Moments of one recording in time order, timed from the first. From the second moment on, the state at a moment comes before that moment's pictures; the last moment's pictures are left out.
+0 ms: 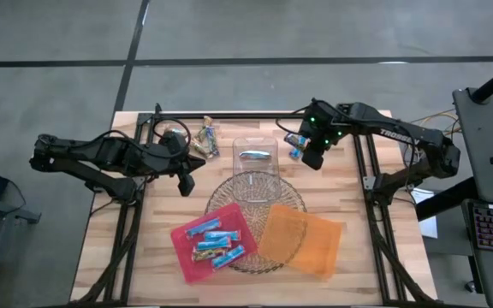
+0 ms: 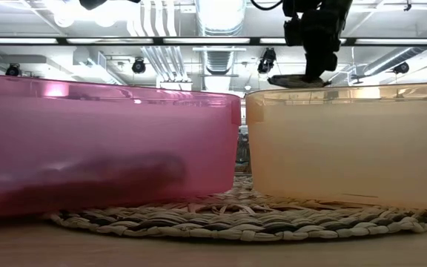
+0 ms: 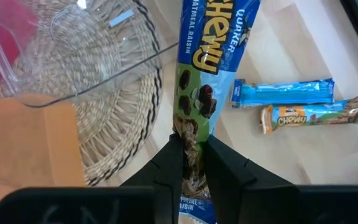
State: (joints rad) left arm -0.17 1.03 1.24 -0.82 -0.45 -0.47; right arm -0.42 1.37 1.31 -1.12 -0.11 0.08
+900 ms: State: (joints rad) left arm -0.17 1.03 1.24 -0.82 -0.43 -0.46; right arm -0.24 1.38 1.33 -1.12 -0.11 0.22
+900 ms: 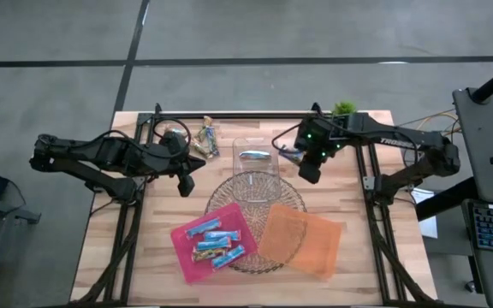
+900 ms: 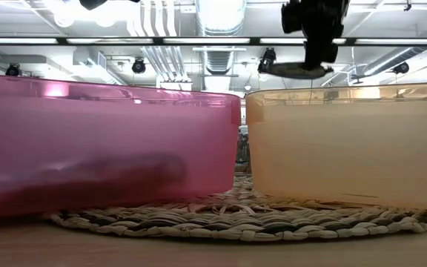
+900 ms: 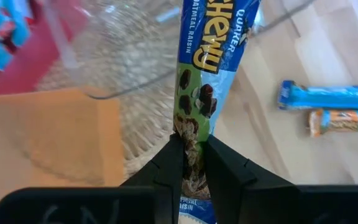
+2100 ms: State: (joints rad) left arm -0.17 1.03 1.24 -0.82 -0.43 -0.44; right arm -0.18 1.57 1.56 -1.12 -0.17 0.16
